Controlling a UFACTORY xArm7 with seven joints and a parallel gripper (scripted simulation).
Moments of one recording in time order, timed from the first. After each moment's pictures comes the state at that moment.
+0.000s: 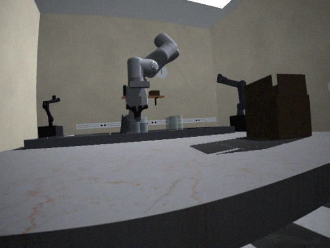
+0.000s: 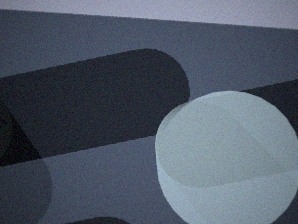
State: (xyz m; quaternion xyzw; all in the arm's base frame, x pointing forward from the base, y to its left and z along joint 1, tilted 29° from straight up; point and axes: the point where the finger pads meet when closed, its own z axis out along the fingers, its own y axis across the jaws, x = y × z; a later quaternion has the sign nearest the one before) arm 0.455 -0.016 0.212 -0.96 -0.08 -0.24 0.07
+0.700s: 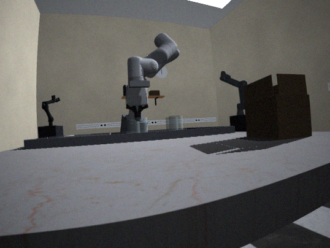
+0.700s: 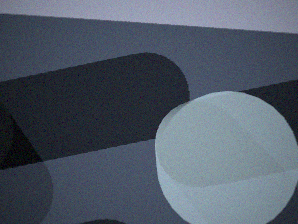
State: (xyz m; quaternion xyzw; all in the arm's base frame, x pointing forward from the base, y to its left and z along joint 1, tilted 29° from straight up) arm 0.456 -0.016 0.215 -0.96 -0.08 -0.24 0.07
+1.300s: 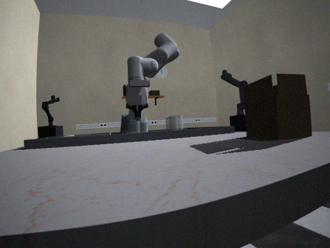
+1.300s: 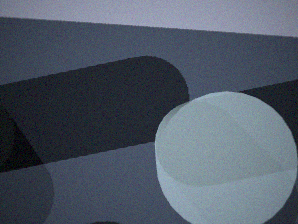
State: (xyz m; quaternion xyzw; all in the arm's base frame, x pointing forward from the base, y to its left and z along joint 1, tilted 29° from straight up) arm 0.457 -0.016 0.217 -0.96 -0.08 -0.24 0.07
